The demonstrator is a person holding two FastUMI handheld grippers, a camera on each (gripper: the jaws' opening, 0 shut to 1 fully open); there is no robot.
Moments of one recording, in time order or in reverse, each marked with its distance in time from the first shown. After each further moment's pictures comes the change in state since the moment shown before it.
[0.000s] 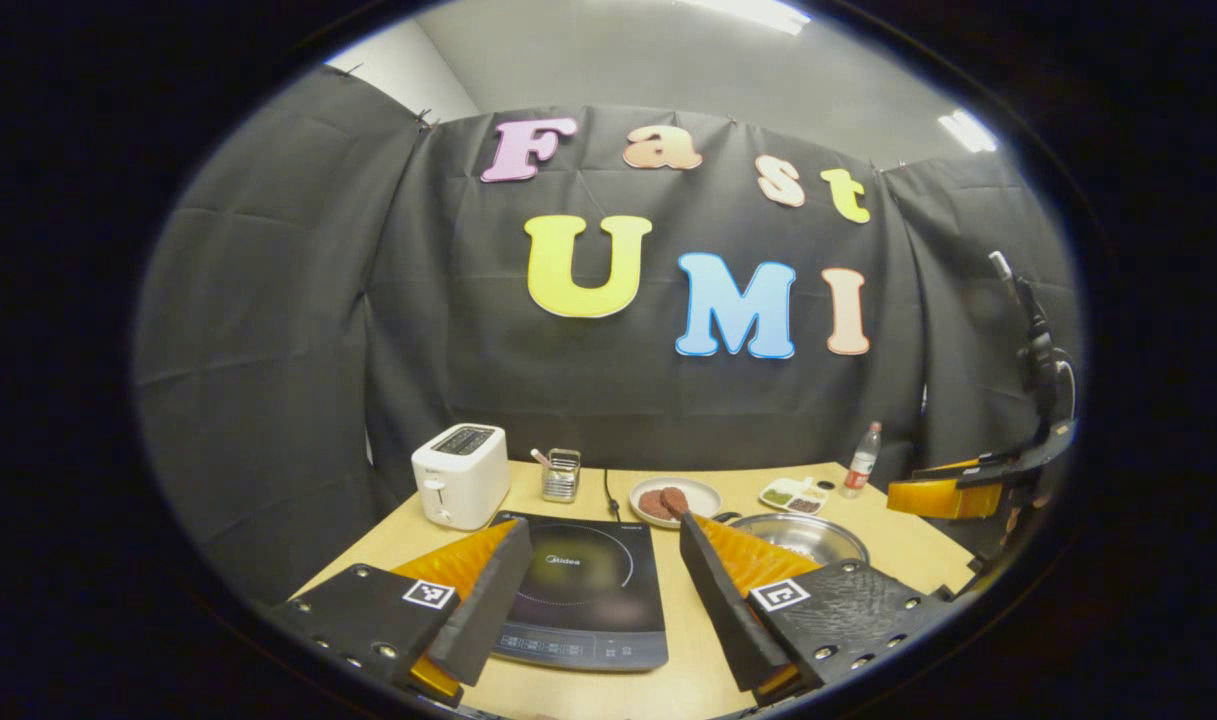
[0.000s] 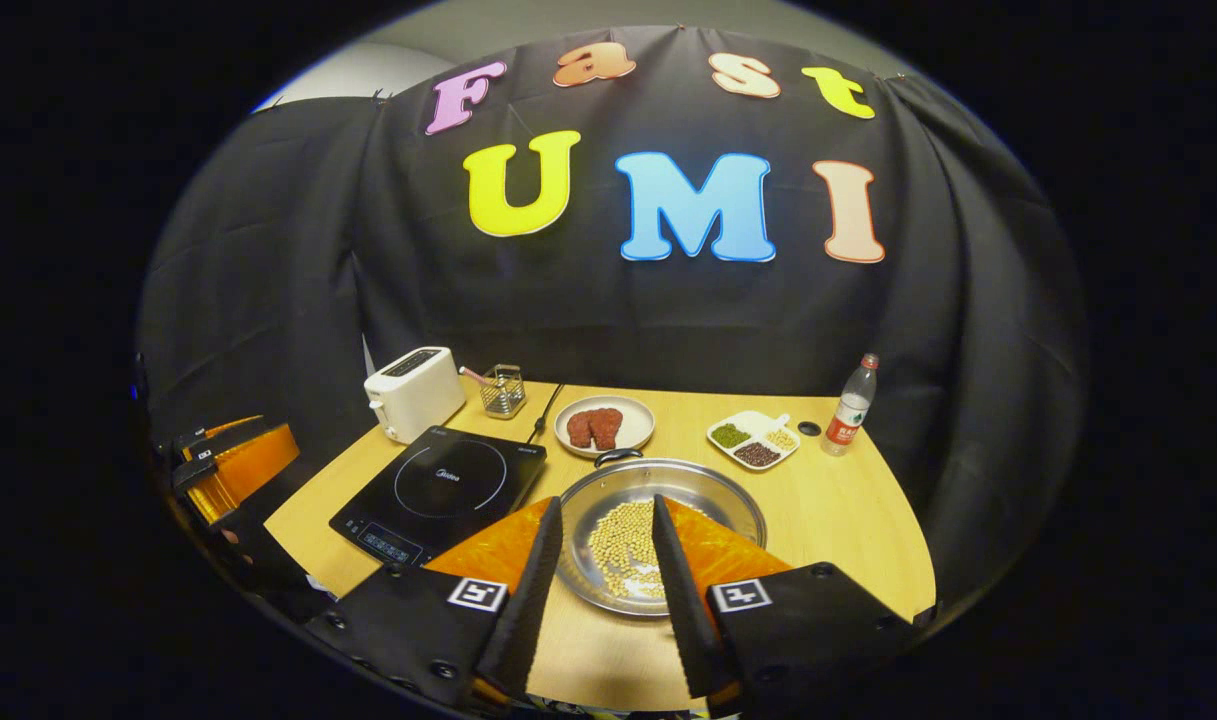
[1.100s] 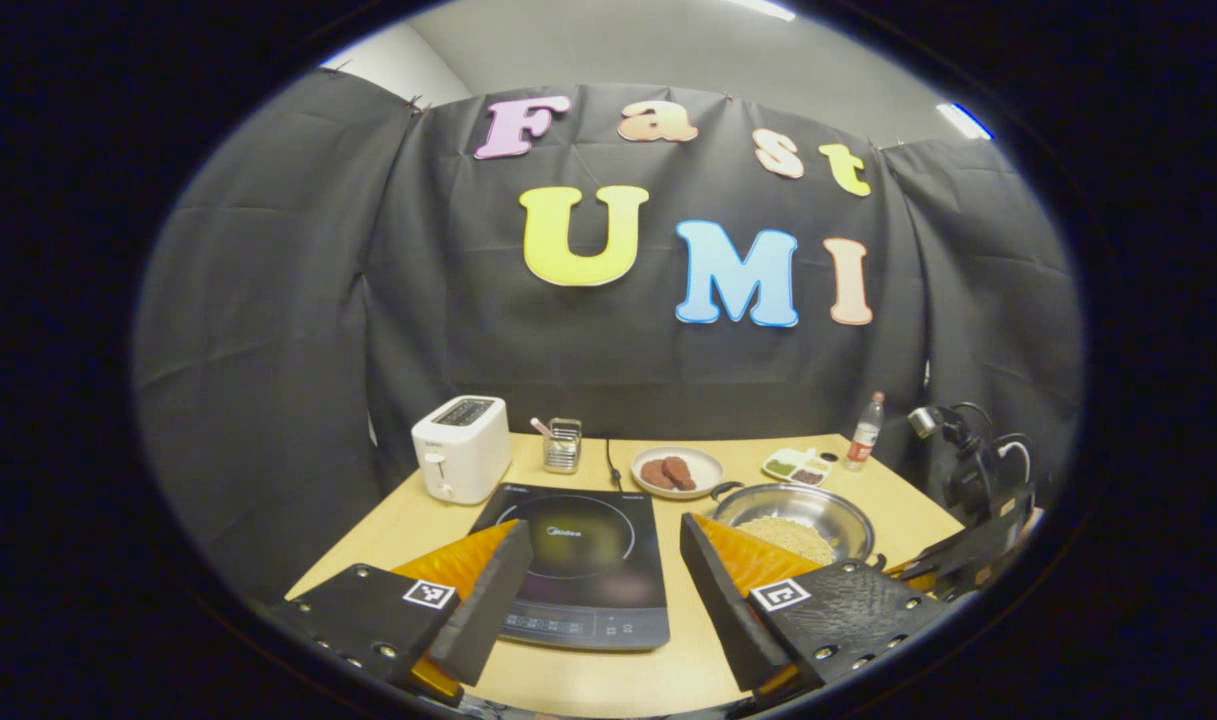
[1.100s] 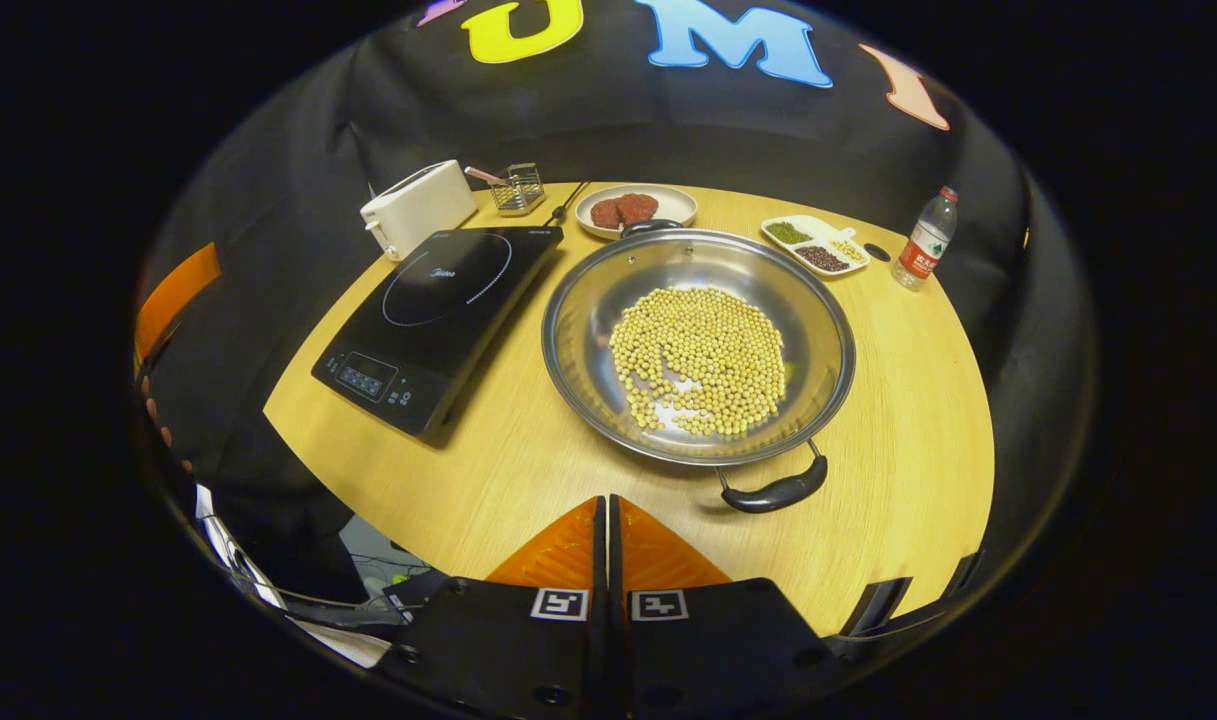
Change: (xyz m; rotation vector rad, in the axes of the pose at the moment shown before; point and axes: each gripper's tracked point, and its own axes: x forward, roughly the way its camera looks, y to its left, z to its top) left arm -0.006 -0.022 -0.035 0.000 0.111 -0.002; right arm 0.028 -0.005 -0.172 -0.007 0.546 0.114
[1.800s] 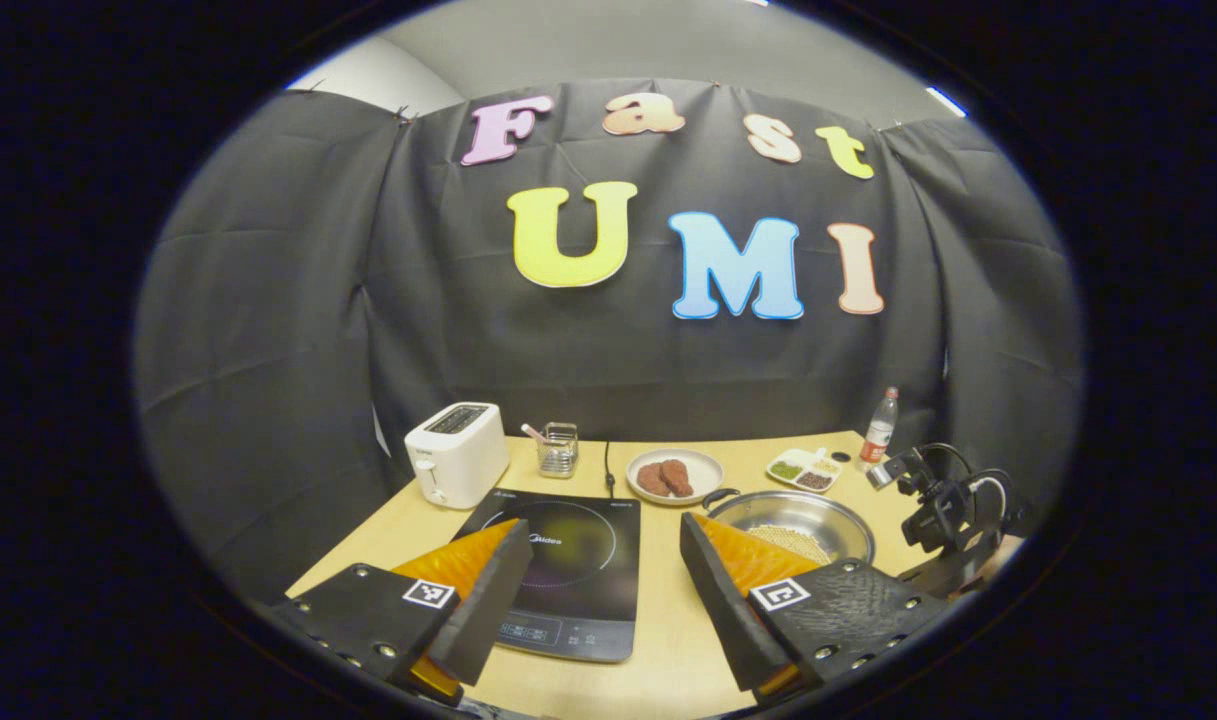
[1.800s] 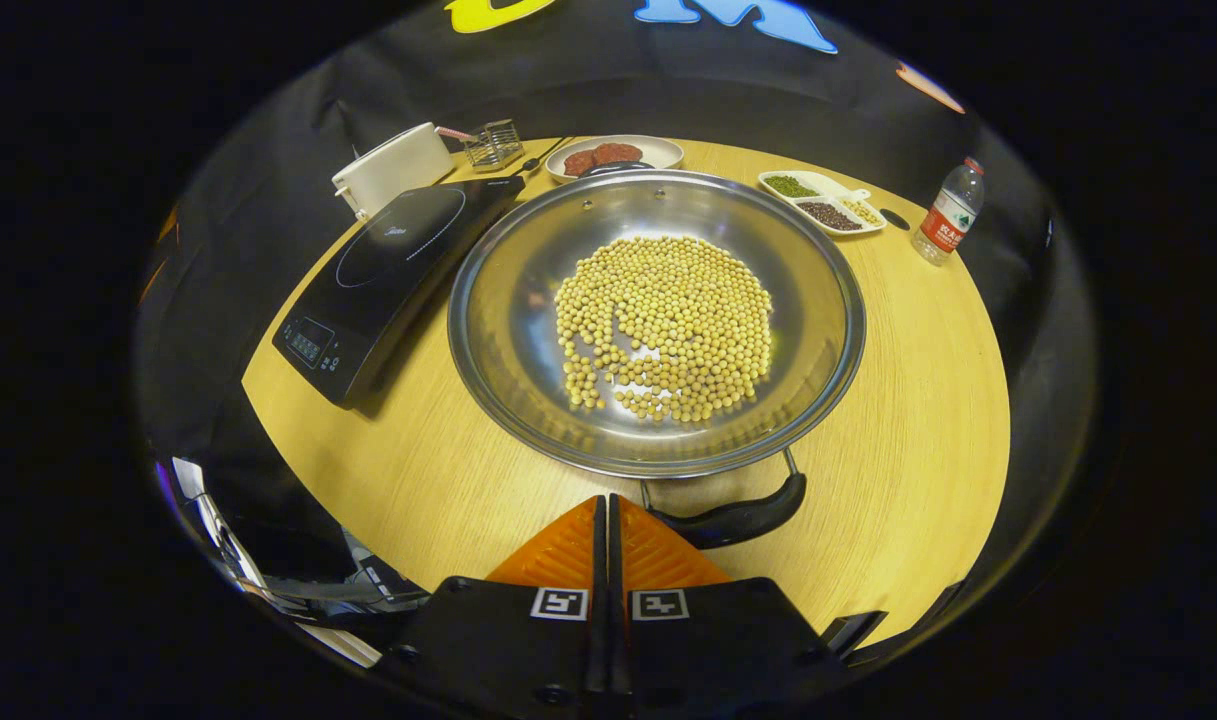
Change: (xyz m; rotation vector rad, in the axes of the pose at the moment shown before) left arm 0.025 -0.061 0.023 0.051 -0.006 0.069; right arm 0.034 -0.048 -0.011 -0.016 0.109 0.025
